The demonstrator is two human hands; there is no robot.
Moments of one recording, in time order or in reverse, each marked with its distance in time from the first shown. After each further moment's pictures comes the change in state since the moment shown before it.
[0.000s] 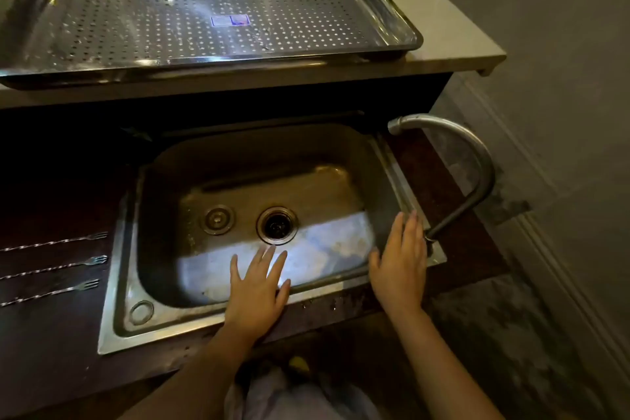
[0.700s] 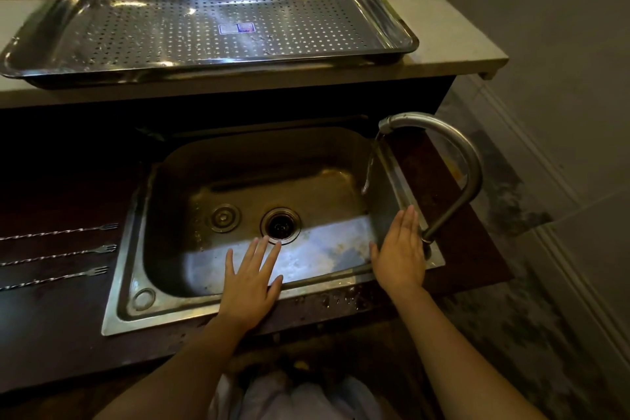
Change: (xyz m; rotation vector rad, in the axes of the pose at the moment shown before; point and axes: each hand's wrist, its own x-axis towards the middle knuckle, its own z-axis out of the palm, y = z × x) left_hand -0.002 -0.001 0.008 -0.050 0.014 -0.058; right_hand 0.029 0.024 0.010 -0.114 -0.106 -0.064
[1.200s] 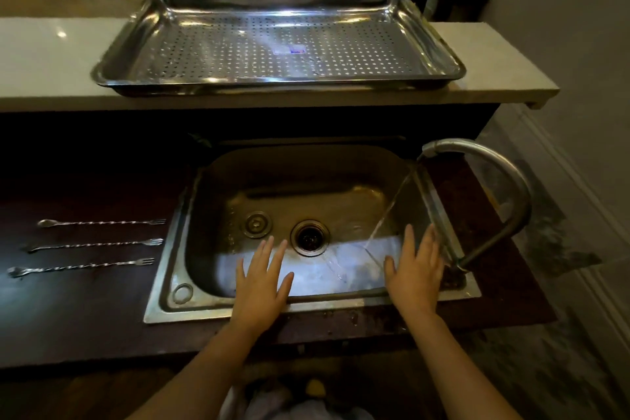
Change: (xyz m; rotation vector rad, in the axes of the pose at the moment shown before) left_hand -0.010 -0.022 -0.014 -0.190 0.179 -0.147; right_hand -0.006 -0.032 -0.001 0.151 0.025 -0.032
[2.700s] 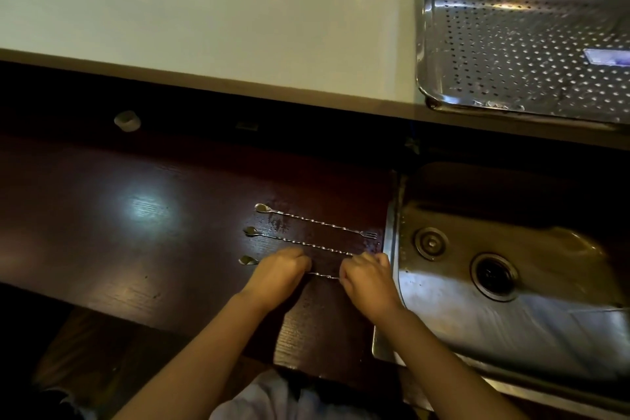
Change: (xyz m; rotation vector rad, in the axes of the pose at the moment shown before) left_hand -0.001 -0.338 -0.155 0.110 -0.121 0.110; right_hand -0.077 -0.400 0.152 -0.019 -0.424 -0.815
